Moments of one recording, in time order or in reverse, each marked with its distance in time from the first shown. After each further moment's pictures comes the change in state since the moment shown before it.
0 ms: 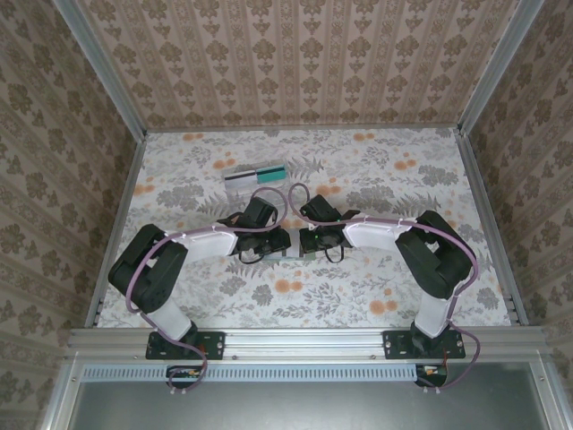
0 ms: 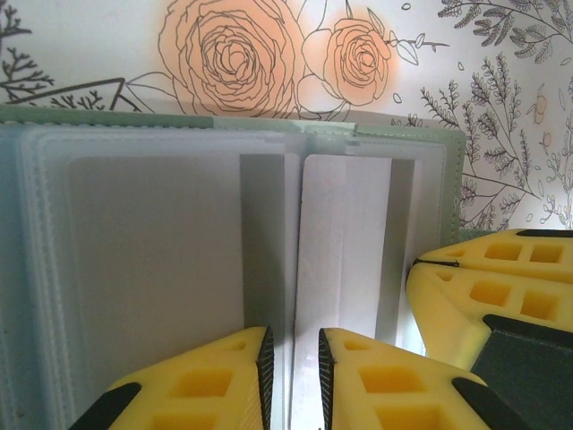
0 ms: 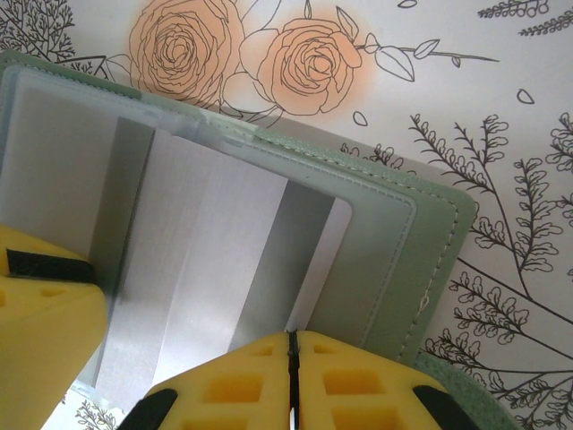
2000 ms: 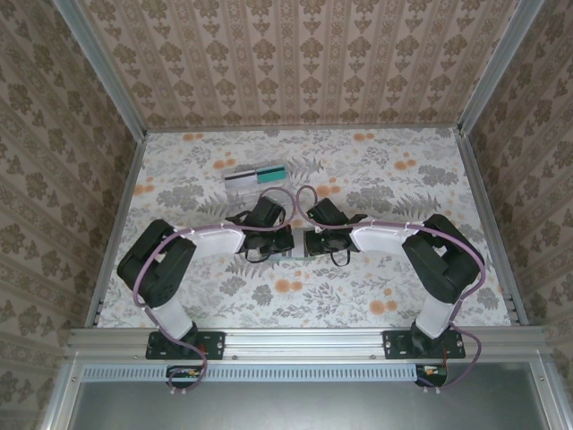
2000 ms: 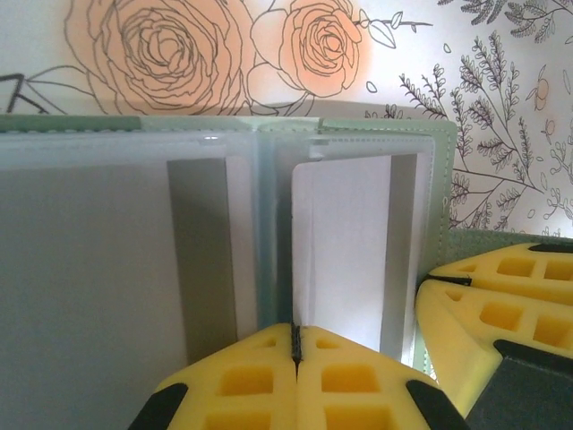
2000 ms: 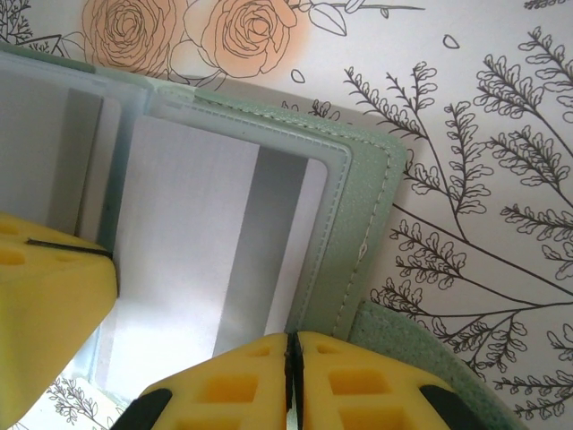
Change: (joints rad) left arm -0.036 0.052 0.051 -0.014 -0.013 0.003; right arm -0.017 -0.053 -0.083 0.034 0.002 0.025
